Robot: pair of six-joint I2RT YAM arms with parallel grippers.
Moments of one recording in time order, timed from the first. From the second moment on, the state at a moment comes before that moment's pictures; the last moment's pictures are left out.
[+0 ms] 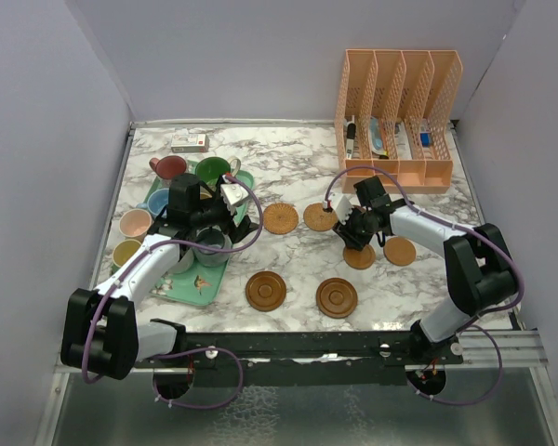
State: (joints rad) left arm -0.24 1.23 0.73 0.03 0.76 0.49; right arm 0.39 1.61 0.92 -0.42 -0.24 -0.61
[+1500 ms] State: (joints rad) left arm -0.53 1.30 0.75 -0.12 0.72 0.70; right arm 0.34 1.40 0.92 -0.48 -0.28 -0.51
